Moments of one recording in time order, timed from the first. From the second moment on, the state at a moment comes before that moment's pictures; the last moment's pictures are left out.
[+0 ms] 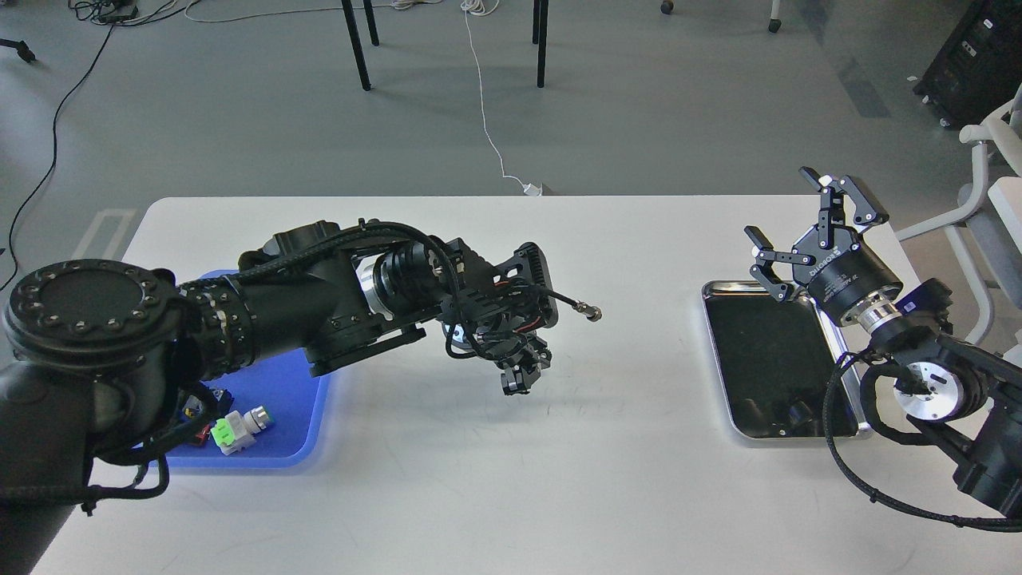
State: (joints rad) left arm -1.21 -0.04 0.12 -0.78 2.18 -0.40 -0.49; right arm 0.61 -0.52 0.48 0.82 0.02 0.46 0.49
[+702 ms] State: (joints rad) left arm -1.22 -0.04 0.06 -0.78 2.02 -0.36 -0.49; right arm 0.61 -0.52 0.48 0.82 0.02 0.46 0.49
